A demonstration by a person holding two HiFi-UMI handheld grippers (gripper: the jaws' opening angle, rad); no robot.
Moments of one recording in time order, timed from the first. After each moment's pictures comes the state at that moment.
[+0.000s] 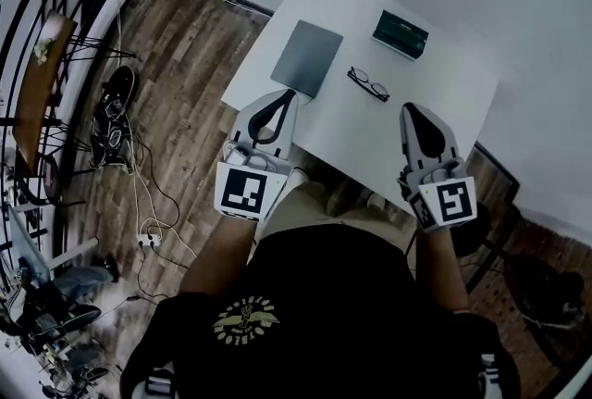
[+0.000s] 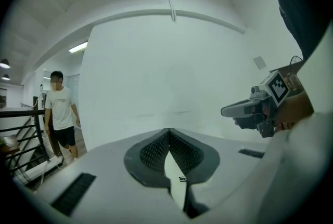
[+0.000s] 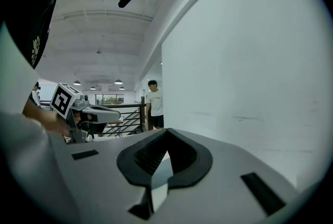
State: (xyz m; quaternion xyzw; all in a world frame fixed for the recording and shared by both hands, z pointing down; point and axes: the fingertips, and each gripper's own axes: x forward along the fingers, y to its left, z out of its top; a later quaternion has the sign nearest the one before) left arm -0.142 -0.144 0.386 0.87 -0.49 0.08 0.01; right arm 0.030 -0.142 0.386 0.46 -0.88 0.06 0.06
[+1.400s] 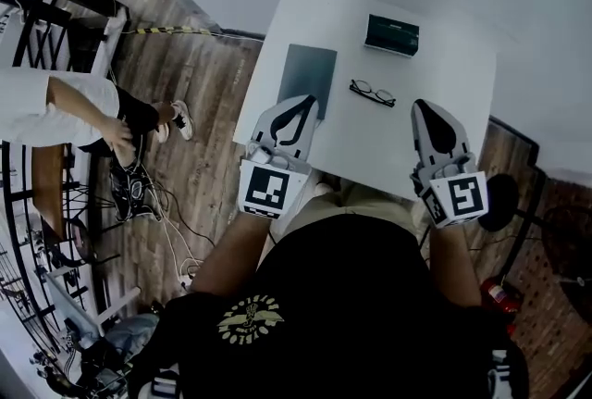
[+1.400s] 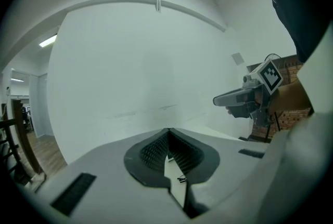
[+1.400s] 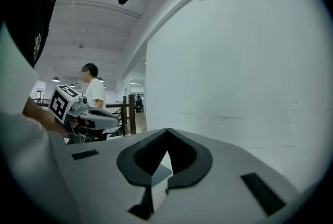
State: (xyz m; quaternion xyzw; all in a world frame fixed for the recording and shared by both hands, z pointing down) left arm -0.119 -0.200 0.409 0.92 -0.37 0.13 -0.01; right arm 0.041 -0.172 0.392 0.56 -0.83 0.06 0.06
